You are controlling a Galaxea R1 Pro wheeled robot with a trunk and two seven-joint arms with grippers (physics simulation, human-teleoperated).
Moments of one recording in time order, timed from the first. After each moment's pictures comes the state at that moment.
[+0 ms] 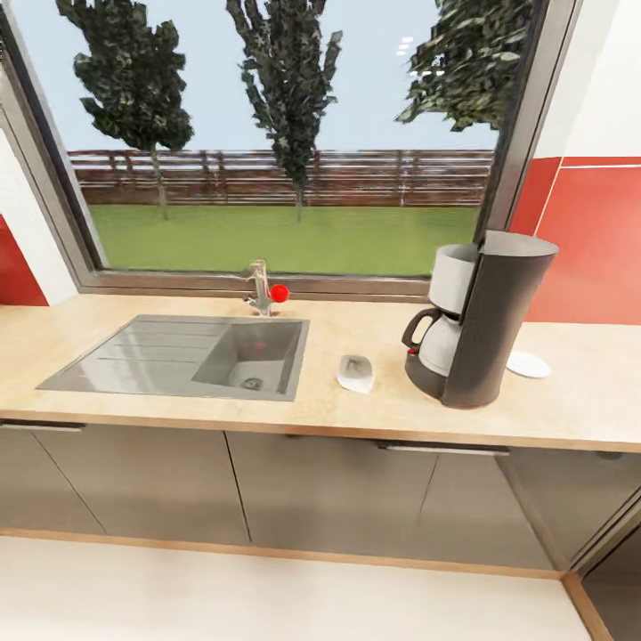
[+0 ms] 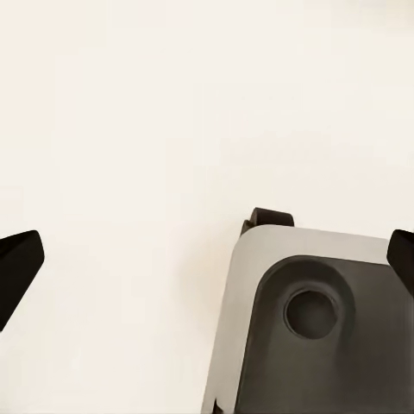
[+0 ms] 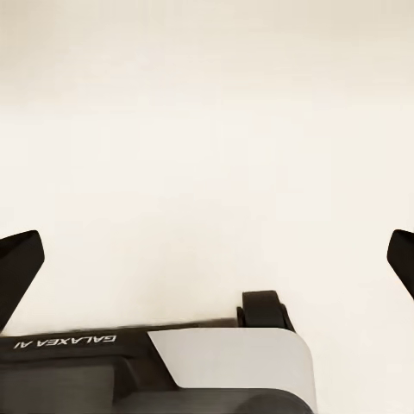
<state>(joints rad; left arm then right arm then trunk) 0.02 0.15 0.07 -0.21 0.19 -0.30 -0.11 -0.42 0.03 0.14 0.02 -0.24 -0.09 0.00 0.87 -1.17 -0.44</state>
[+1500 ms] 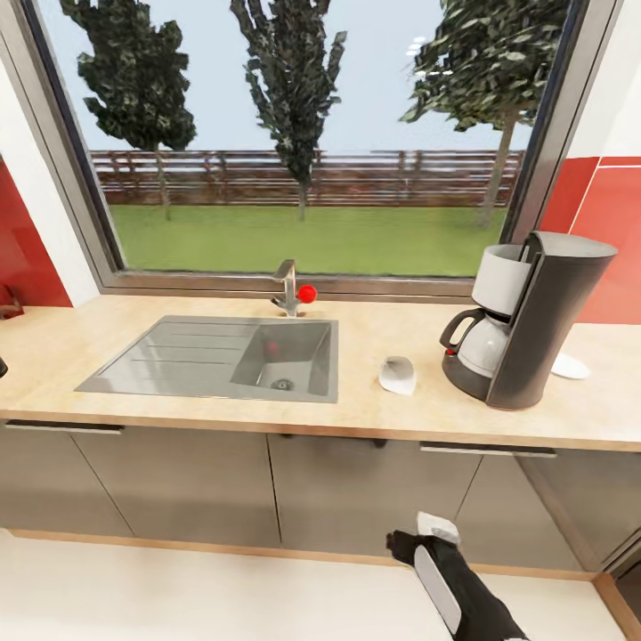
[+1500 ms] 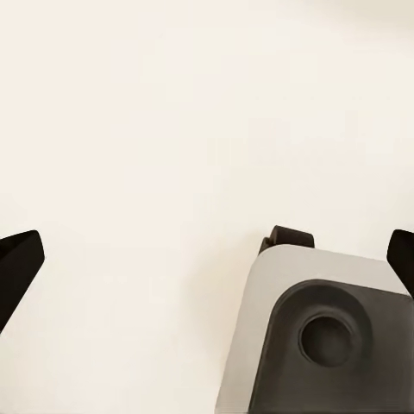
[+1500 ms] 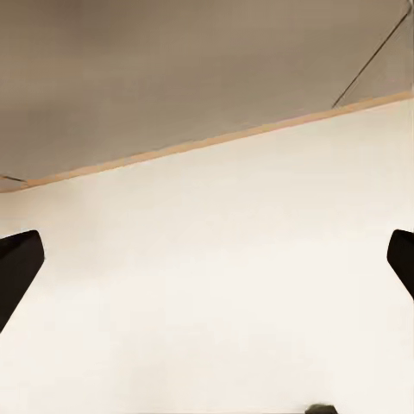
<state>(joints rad) 0.02 0.12 0.08 -0.24 0.19 -0.31 0.00 -0.42 0.05 0.13 -0.77 -0.44 0.46 -0.34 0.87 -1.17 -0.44</state>
